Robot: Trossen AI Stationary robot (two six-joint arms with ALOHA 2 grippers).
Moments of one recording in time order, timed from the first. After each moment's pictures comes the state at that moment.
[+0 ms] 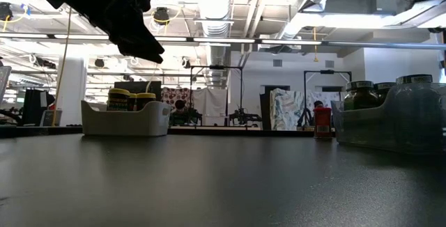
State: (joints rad) left arm 0.18 0.95 0.63 -0.17 -0.13 -0.08; right arm 0.95 1.43 1.09 -1.11 -0.16 2.09
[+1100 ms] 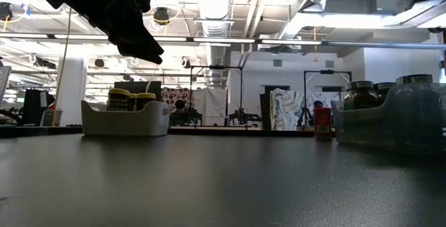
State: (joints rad) left arm 0.18 0.95 0.63 -0.18 -0.13 -0.08; right arm 0.97 1.43 1.01 -1.00 -0.21 2.14
